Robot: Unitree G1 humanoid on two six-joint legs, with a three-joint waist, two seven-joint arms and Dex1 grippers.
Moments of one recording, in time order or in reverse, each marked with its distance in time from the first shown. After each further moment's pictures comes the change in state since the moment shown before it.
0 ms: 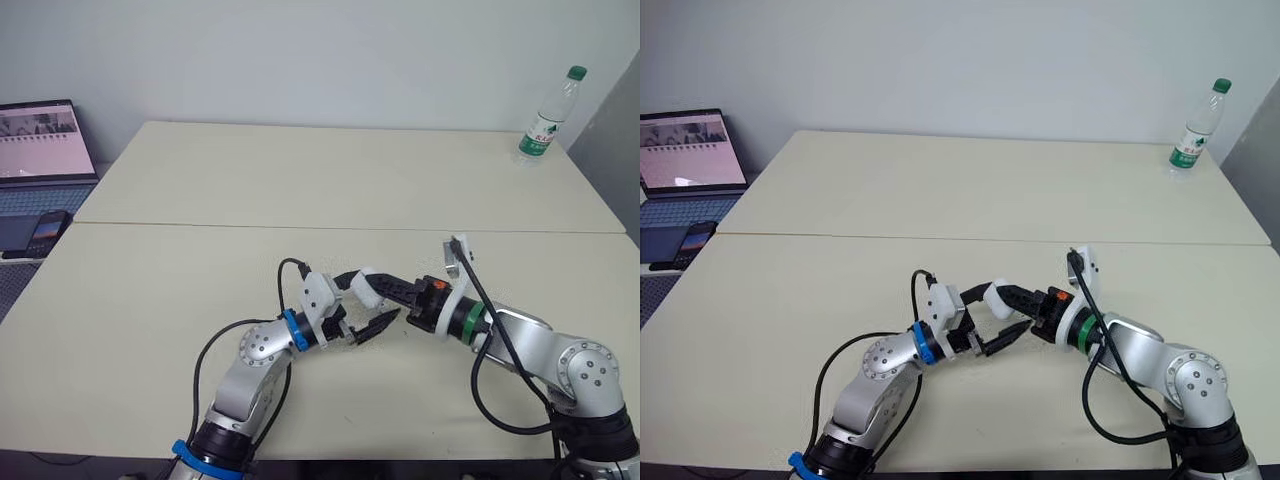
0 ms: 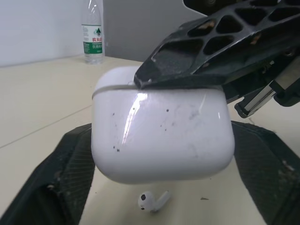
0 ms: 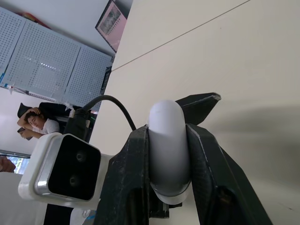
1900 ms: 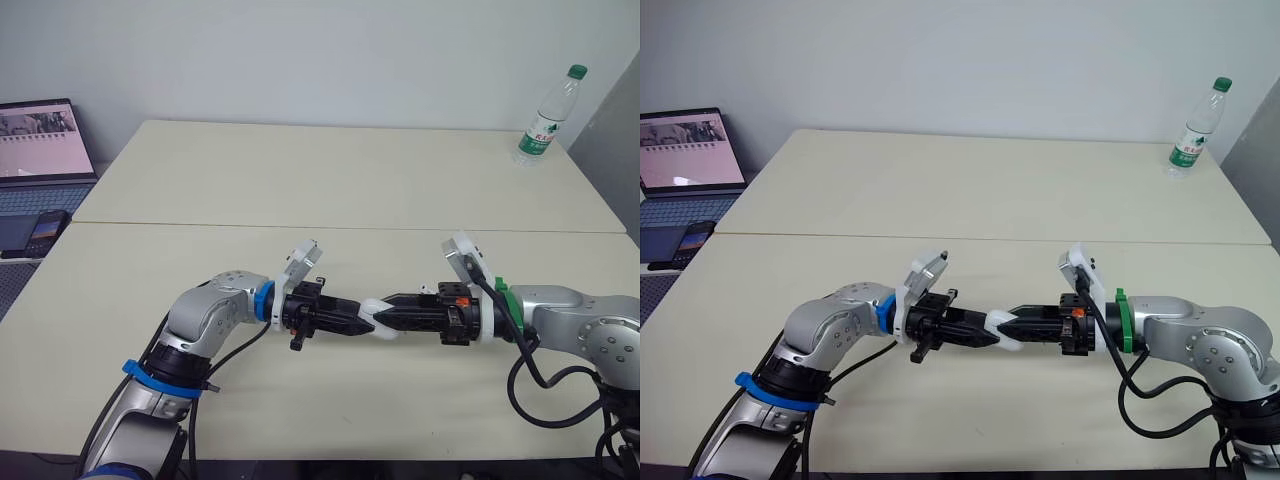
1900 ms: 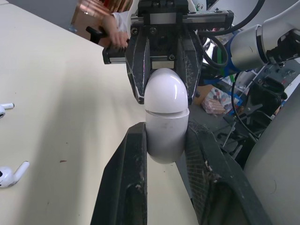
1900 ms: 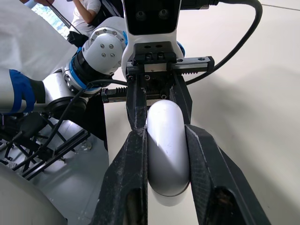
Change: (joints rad) left arm -0.354 0.292 0.030 0.105 -0.400 0.647 -0.595; right arm -0.131 -0.265 -0.005 -0.001 -0.586 0.227 1.028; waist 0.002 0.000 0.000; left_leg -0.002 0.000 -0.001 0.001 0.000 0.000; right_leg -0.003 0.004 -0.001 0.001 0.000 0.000
